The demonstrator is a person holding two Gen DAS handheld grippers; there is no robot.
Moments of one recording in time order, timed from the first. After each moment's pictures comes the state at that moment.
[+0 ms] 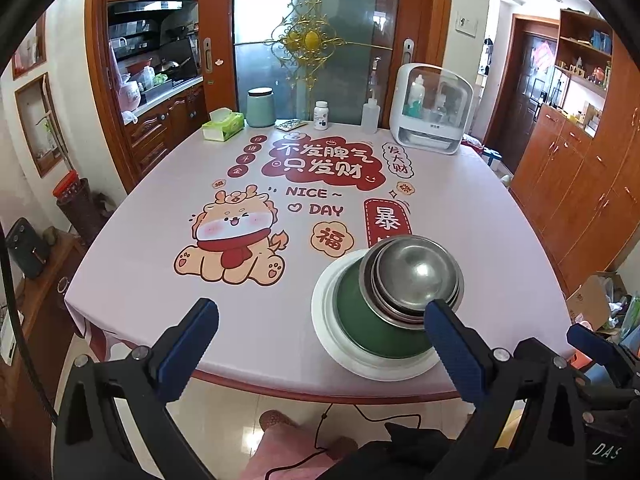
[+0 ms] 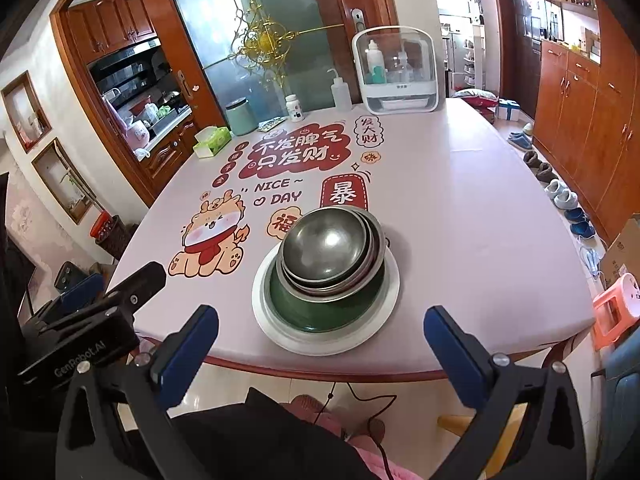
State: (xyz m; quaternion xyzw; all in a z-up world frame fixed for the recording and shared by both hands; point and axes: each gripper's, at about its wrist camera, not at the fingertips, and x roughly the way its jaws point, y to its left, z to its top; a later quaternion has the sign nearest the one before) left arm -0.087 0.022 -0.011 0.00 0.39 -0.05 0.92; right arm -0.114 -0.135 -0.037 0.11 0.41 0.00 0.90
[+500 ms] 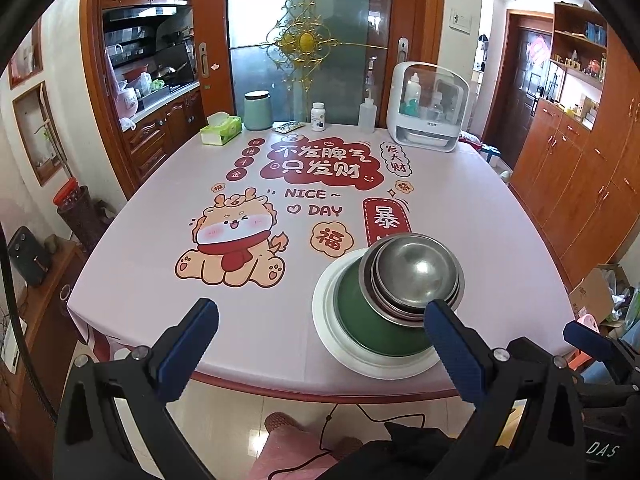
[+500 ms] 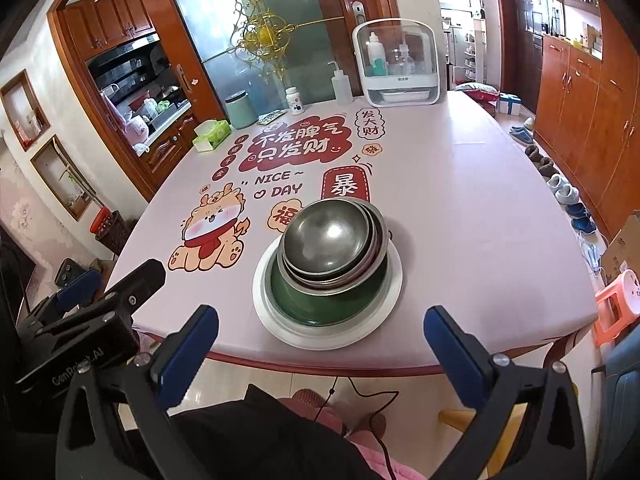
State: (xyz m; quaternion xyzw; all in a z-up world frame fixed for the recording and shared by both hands) left arm -0.090 0.024 -0.012 0.01 0.39 -0.05 0.92; right arm -0.111 -0.134 -0.041 0.11 0.42 0.00 0.90
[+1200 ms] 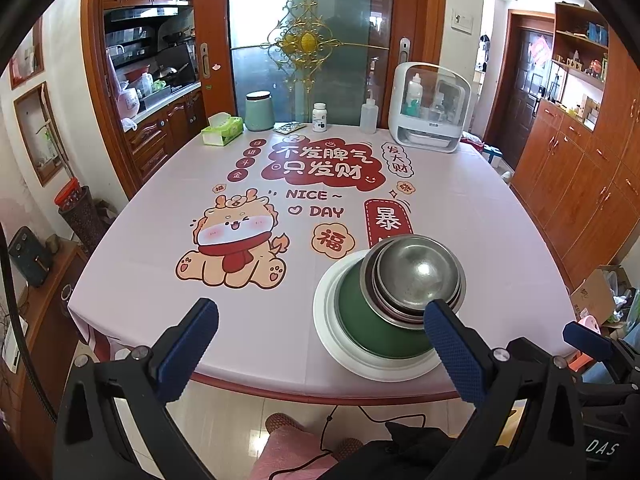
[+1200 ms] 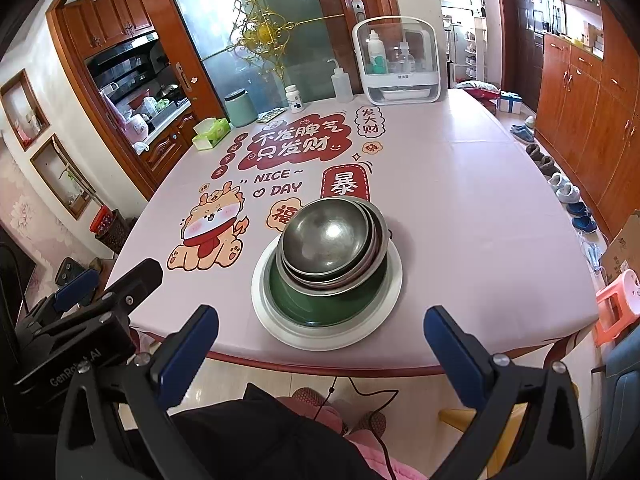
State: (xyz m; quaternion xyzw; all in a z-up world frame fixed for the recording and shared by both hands) left arm -0.089 0.024 -0.012 0.01 0.39 -0.05 0.92; right arm -0.111 -0.133 -0.042 0.11 0.42 0.00 0.90
